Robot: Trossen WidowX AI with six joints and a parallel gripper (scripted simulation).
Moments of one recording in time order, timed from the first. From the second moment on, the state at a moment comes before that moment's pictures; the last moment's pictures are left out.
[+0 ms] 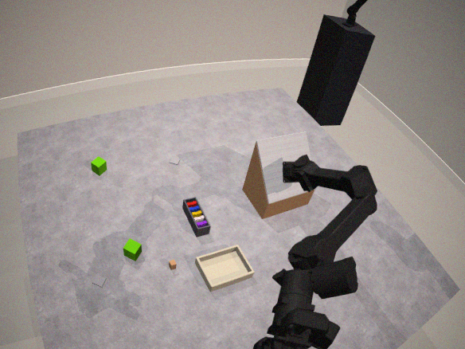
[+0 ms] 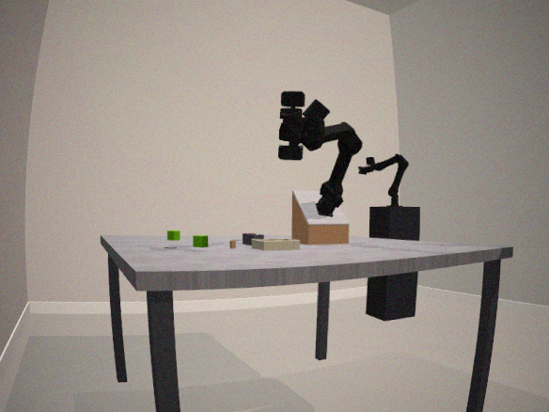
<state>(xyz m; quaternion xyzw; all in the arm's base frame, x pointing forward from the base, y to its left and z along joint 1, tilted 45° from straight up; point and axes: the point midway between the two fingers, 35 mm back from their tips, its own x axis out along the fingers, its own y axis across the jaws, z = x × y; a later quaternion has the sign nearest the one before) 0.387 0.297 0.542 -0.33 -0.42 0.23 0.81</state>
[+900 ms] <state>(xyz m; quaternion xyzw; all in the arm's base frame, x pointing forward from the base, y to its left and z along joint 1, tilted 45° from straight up) 0.471 0.157 0.118 -0.19 0.28 0.42 0.84</state>
